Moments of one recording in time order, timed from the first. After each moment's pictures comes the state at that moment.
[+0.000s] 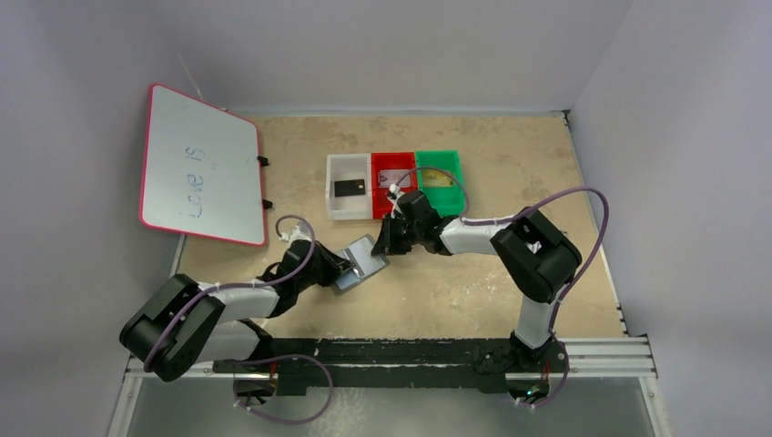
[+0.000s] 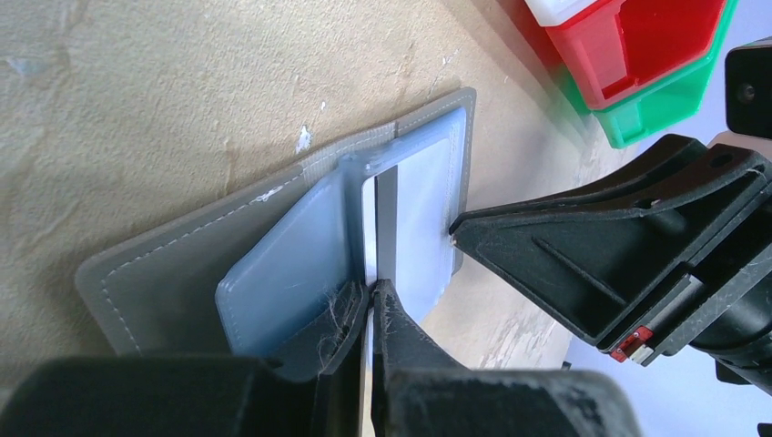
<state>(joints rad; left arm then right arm) -0.58 1.27 0.20 0.47 0.00 -1.24 0.73 1.83 0.93 0.12 -0.31 0.71</state>
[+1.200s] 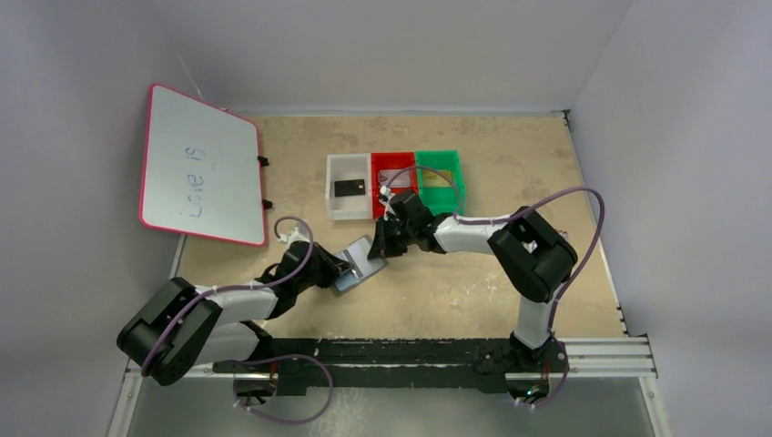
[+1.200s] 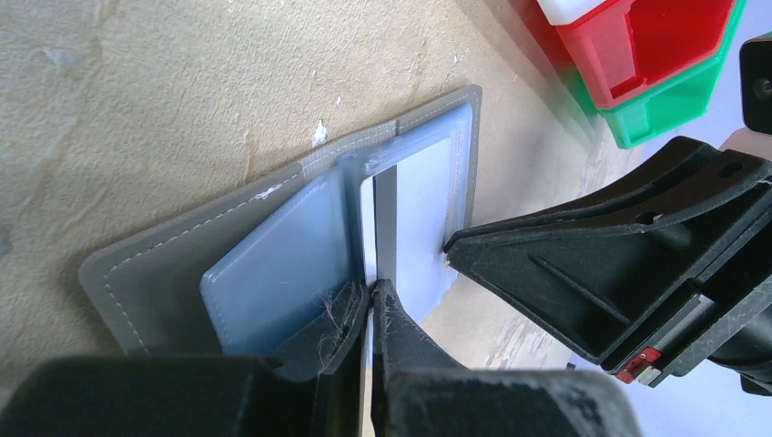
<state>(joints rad) -0.58 1.25 0.18 0.45 0.00 -1.24 0.77 1.85 0.99 0.03 -0.33 0.66</state>
